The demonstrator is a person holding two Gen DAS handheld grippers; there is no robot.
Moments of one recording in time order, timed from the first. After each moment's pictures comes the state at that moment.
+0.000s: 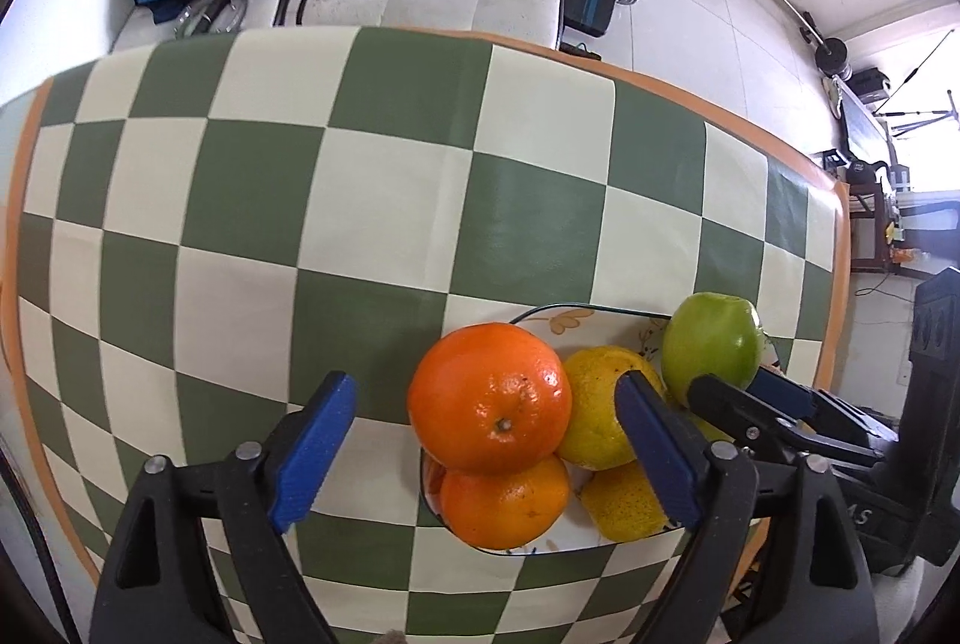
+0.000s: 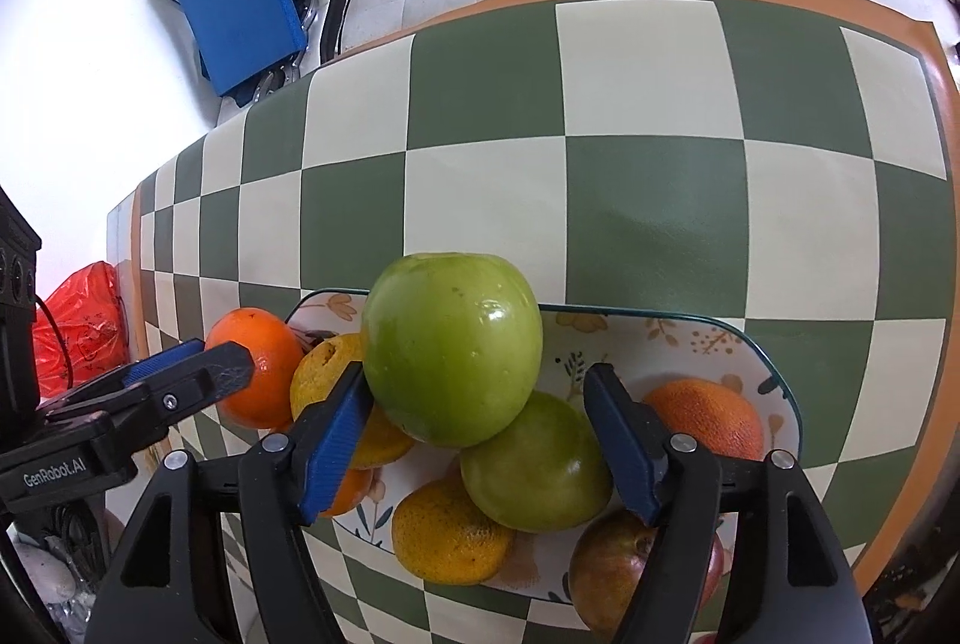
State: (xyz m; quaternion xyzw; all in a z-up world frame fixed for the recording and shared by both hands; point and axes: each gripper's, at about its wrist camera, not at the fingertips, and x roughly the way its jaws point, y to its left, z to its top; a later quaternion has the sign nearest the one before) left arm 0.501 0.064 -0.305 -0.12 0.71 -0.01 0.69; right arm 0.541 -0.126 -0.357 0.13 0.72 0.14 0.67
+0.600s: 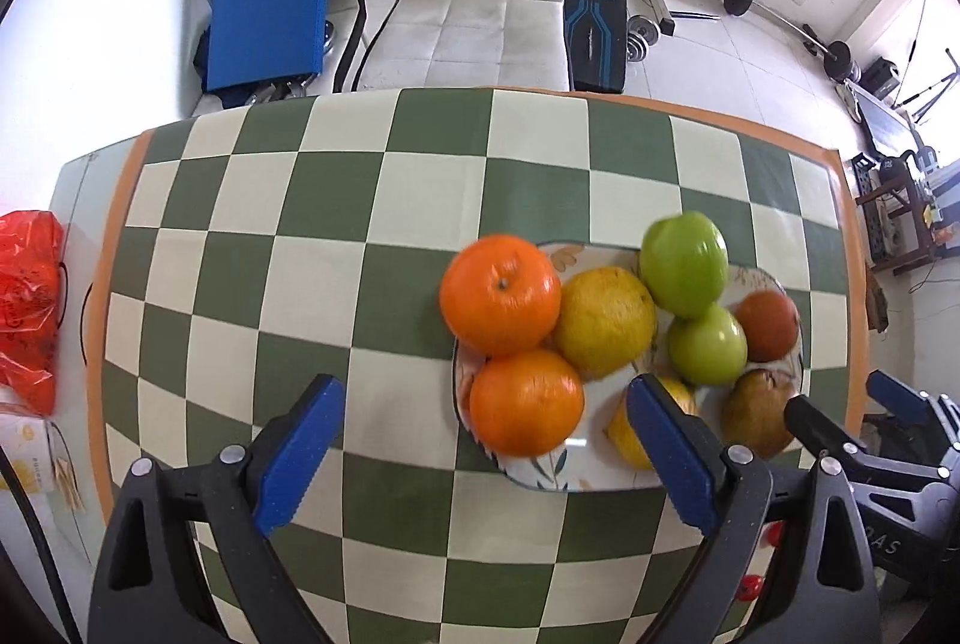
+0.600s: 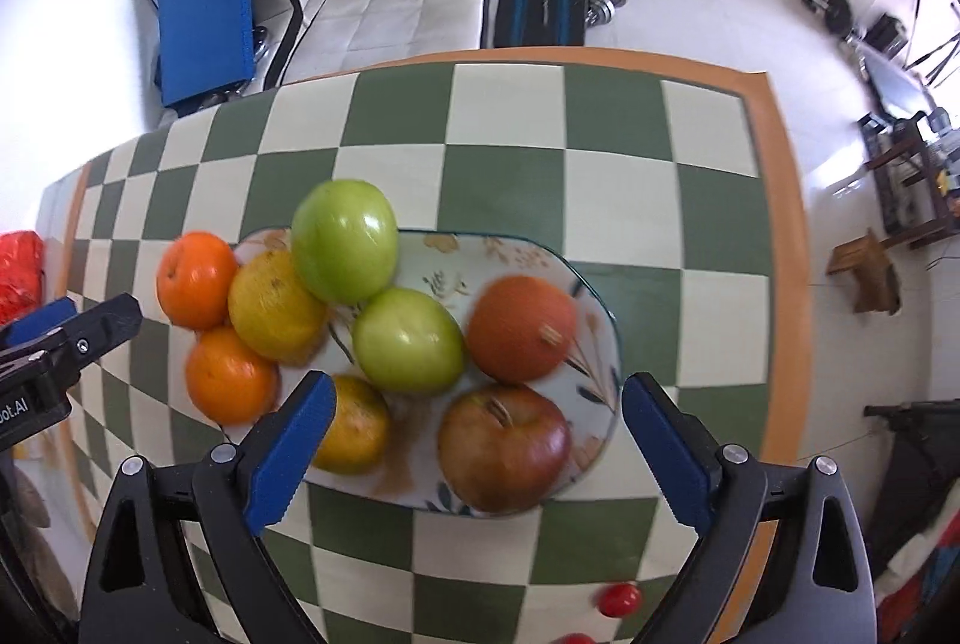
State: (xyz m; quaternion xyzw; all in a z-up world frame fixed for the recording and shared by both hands) left arm 0.419 0.030 -0.253 -0.03 0.63 0.04 0.78; right arm 0.462 -0.154 -0.286 0.00 0.65 0.05 0.76
